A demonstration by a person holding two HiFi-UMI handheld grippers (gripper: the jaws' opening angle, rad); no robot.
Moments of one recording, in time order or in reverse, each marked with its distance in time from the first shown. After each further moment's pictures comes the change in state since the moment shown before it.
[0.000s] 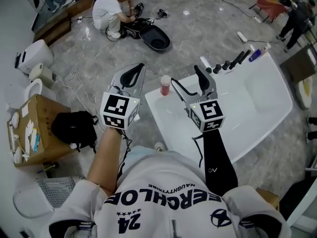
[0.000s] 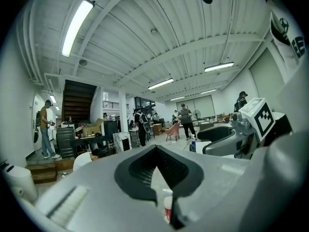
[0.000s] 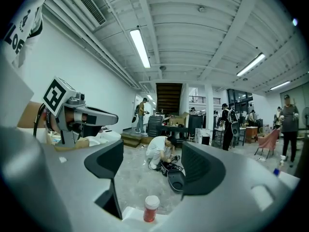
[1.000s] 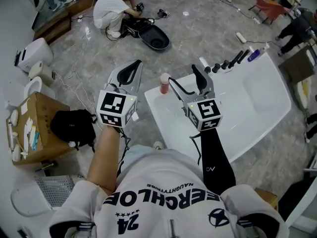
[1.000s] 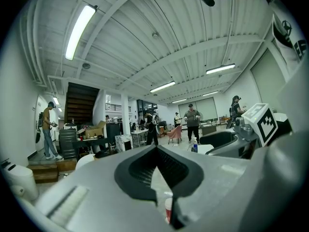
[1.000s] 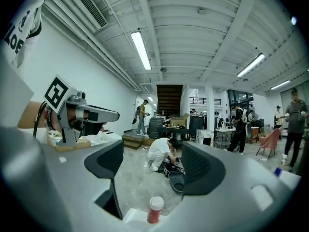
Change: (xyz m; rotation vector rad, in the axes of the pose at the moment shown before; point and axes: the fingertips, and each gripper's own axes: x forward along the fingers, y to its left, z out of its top) left arm -0.016 0.004 0.013 -0.007 -0.033 0.027; right arm -0.005 0.013 0.003 0.002 -0.020 0.008
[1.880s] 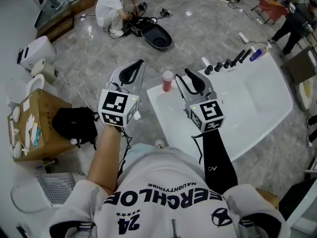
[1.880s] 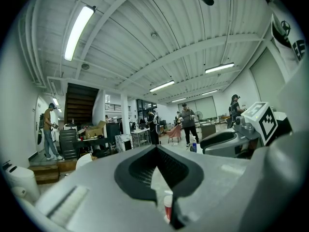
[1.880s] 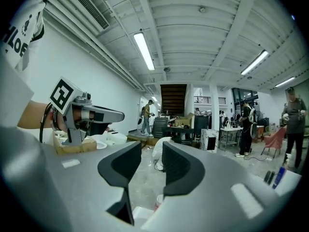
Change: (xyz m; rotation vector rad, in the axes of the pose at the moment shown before) left arm -0.011 -0.010 -0.001 0.013 0.010 0.000; right arm -0.014 0.014 -0.002 0.003 -0.004 0.054
